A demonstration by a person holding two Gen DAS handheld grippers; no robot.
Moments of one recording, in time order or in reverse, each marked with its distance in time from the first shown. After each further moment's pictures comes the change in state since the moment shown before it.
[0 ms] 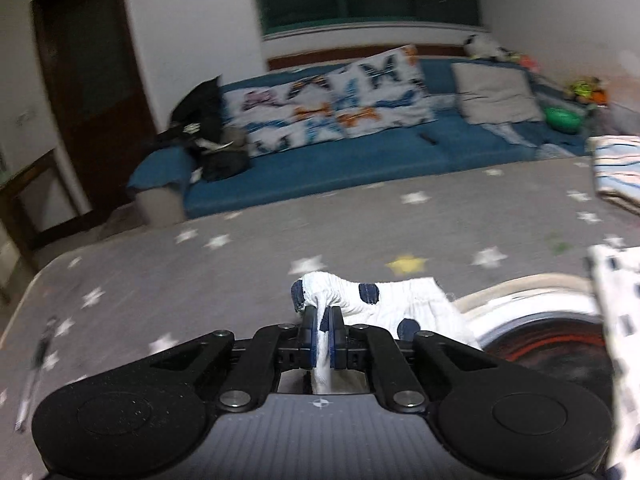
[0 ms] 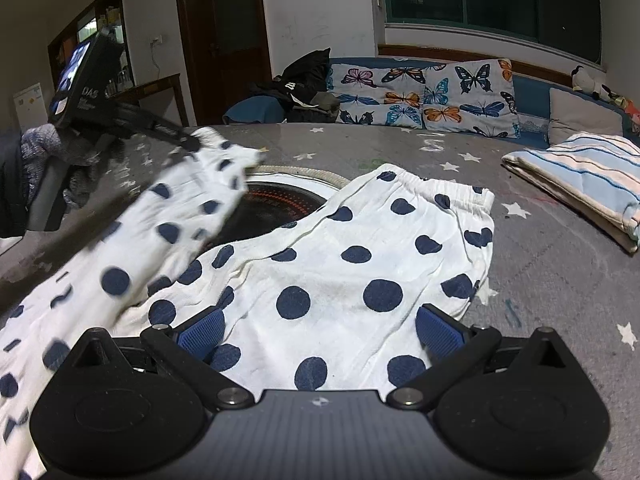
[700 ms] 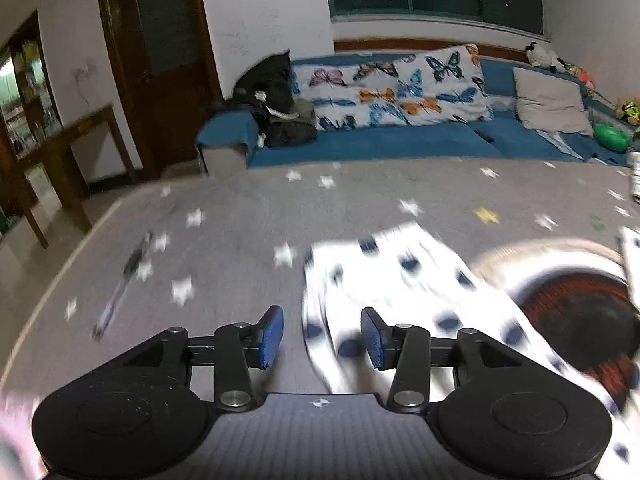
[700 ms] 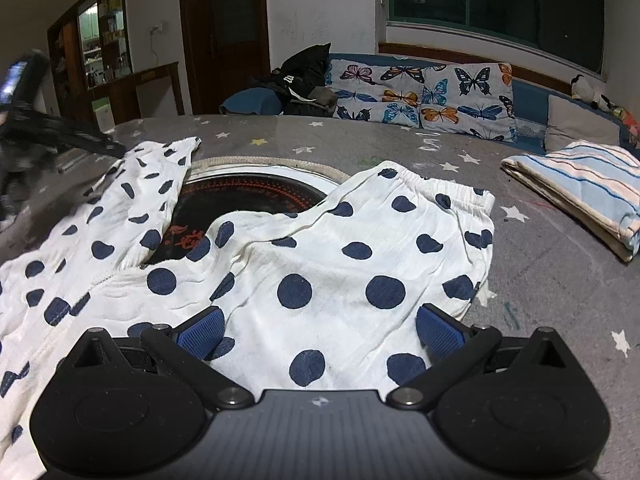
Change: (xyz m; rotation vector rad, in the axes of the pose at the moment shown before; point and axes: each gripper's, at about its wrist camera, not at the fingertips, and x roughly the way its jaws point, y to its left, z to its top) left arm -0.071 0.054 -0.054 -0.134 0.055 0.082; right arm 0.003 0.010 -0.001 -0.048 0.020 -0.041
